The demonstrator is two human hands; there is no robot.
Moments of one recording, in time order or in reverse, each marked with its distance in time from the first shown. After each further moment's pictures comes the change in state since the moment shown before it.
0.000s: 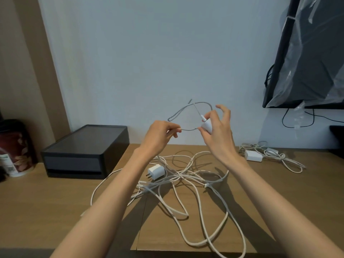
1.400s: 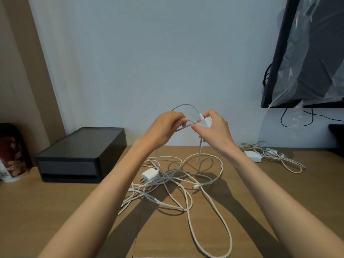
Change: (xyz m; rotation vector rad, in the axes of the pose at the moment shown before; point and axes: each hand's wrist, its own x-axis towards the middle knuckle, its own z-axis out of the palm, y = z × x) left_hand 0.032 0.009 -0.001 0.037 -0.064 0.224; right_hand 0.020 0.004 -0.002 0.350 -0.136 0.260
